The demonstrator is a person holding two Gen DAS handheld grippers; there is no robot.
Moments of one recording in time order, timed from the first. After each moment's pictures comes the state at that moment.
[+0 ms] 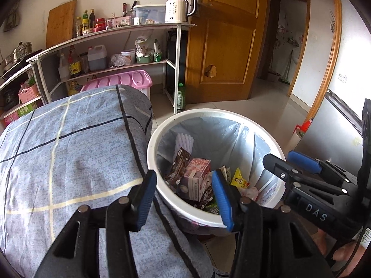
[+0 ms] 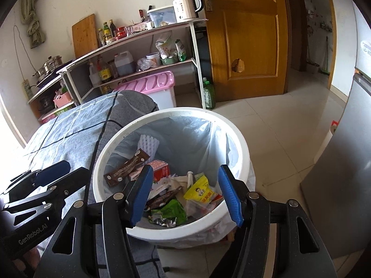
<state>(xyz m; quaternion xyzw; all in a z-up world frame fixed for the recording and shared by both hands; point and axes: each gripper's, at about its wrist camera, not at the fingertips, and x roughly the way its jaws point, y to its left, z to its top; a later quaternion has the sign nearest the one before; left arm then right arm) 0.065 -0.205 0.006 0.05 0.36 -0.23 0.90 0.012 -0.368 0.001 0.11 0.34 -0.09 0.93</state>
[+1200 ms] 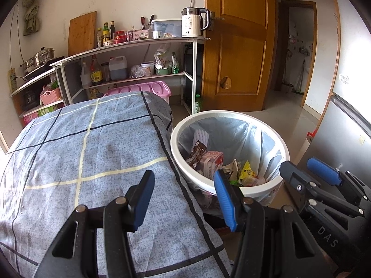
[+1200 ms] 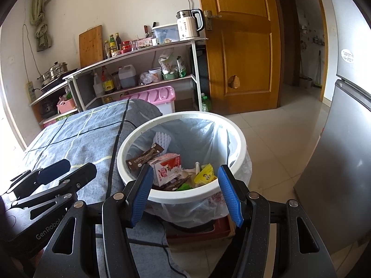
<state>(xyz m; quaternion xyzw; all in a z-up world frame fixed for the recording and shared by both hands) 0.013 -0.180 0.006 0.05 0.31 -0.18 0.93 -0.052 -0.328 0.008 0.09 0.29 -0.11 0.95</state>
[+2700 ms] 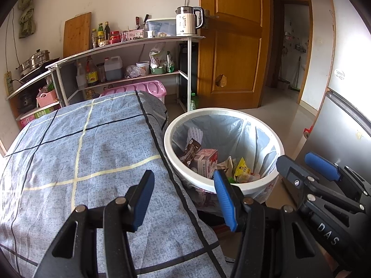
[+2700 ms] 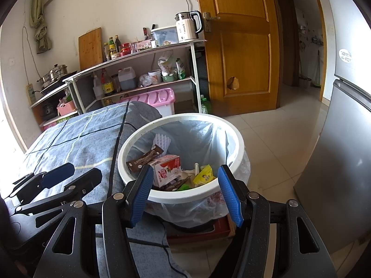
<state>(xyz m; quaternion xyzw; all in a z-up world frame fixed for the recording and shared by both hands) 0.010 -0.186 0.006 0.05 0.32 -0.20 0.93 -0.057 -0.327 0.008 0.10 0.28 -0.11 0.95</state>
